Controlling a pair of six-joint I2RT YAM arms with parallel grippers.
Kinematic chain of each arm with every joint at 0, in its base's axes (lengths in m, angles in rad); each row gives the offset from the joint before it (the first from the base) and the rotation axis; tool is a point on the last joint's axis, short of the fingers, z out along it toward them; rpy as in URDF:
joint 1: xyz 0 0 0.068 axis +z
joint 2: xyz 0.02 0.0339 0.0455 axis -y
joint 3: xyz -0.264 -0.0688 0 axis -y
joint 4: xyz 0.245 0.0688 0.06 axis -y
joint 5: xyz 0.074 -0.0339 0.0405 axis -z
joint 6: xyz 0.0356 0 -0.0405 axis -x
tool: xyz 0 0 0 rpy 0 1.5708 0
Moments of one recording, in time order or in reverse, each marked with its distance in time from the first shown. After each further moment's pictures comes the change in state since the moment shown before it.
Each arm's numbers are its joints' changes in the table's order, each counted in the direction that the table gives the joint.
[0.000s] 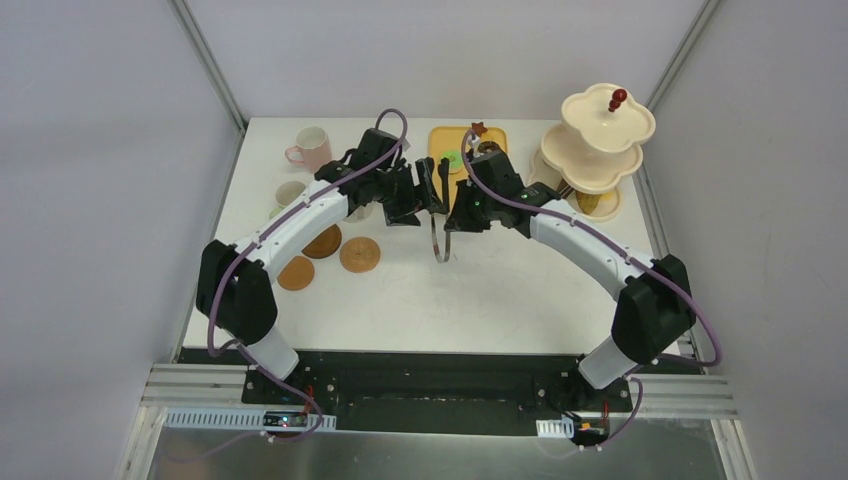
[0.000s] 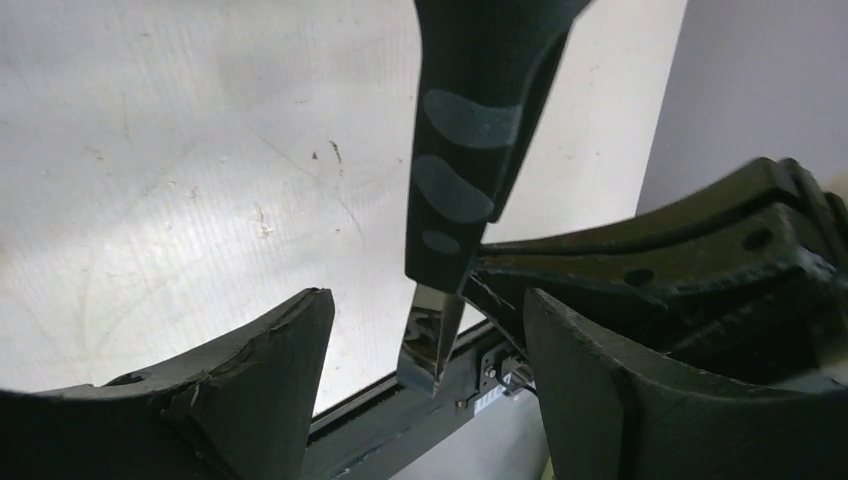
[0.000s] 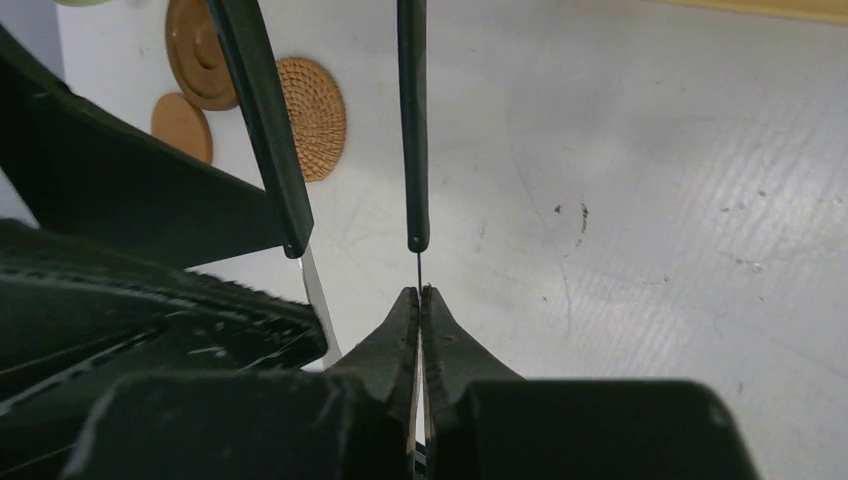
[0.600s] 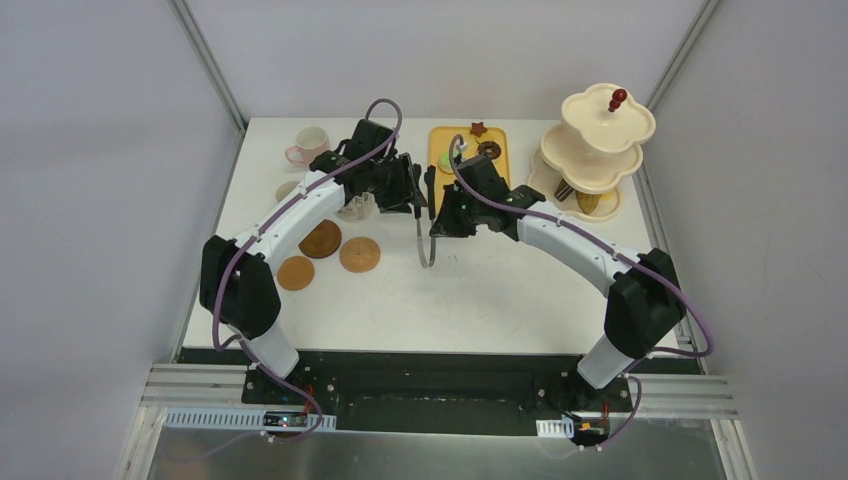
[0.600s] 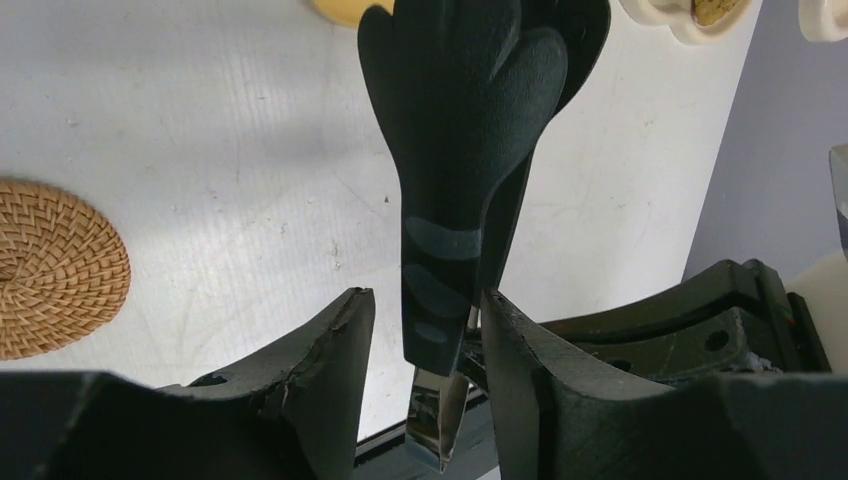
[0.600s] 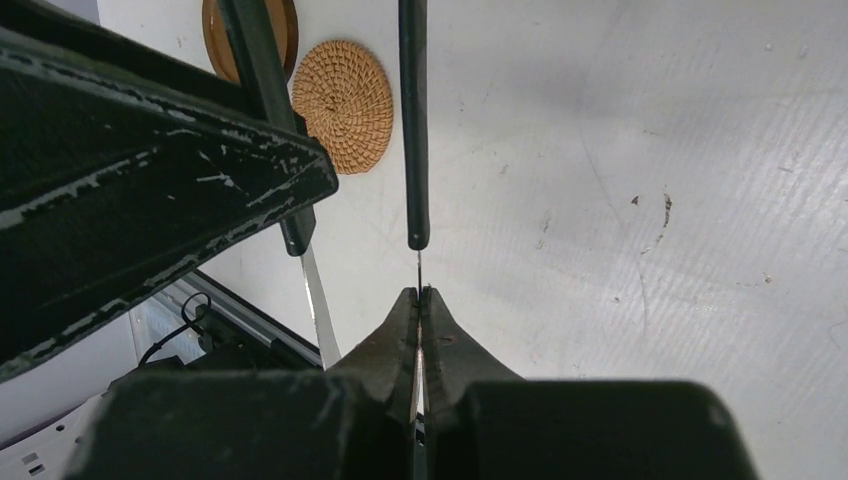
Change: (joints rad) left arm 0.050 -0.051 0.090 -0.087 -0.097 -0.094; right arm 0.060 -0.055 0.032 0.042 -0.018 -0.111
